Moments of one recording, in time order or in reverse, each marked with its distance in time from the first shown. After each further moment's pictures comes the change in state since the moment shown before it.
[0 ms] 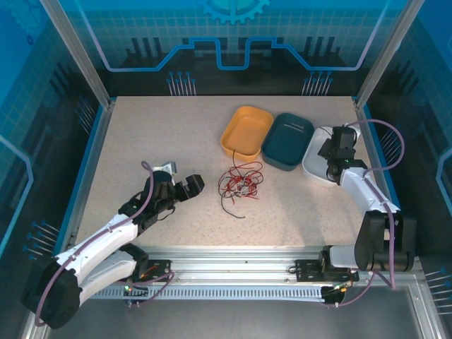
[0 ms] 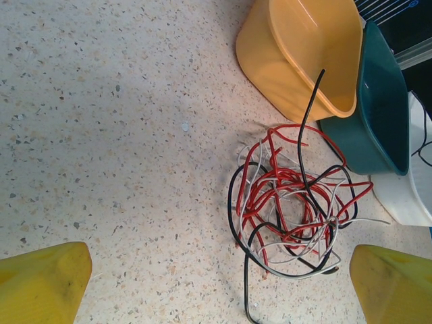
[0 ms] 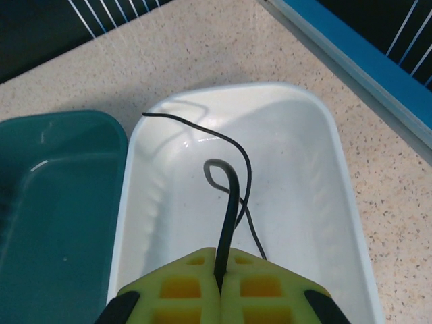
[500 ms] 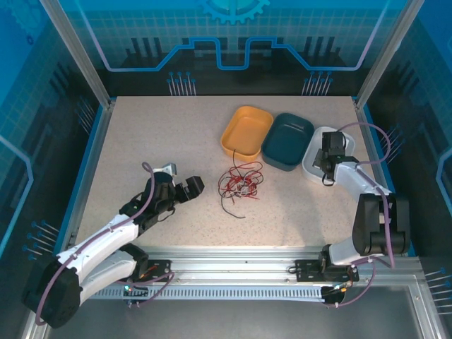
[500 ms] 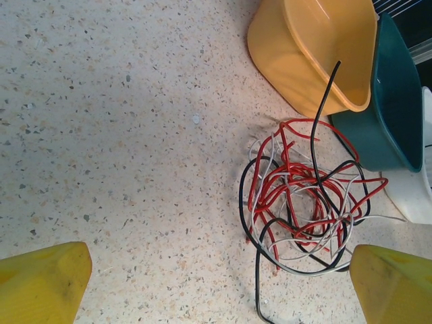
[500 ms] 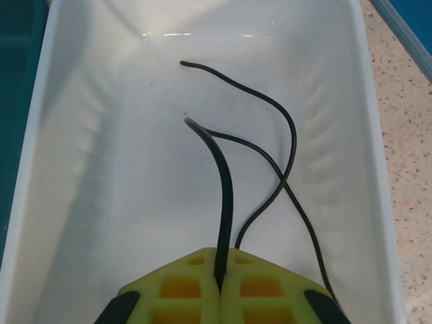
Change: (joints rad) left arm 0.000 0.008 -0.016 0.003 -0.003 -0.001; right arm 0.035 0.123 0.018 -0.135 0.048 -0.054
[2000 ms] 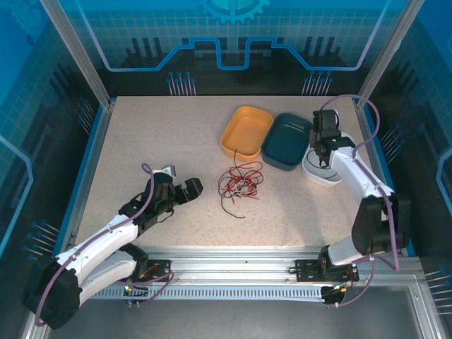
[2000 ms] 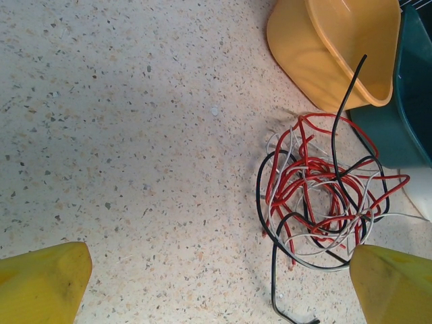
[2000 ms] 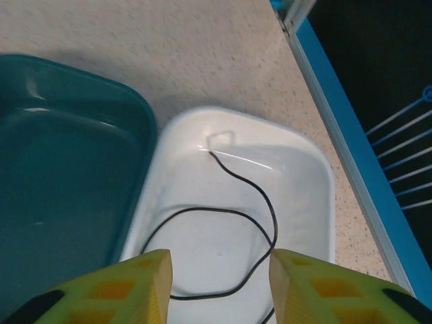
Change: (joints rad) left arm 0.000 -0.008 0.003 -0.055 -0.017 0.001; right arm 0.139 -0.018 0.265 -0.124 0.129 -0.232
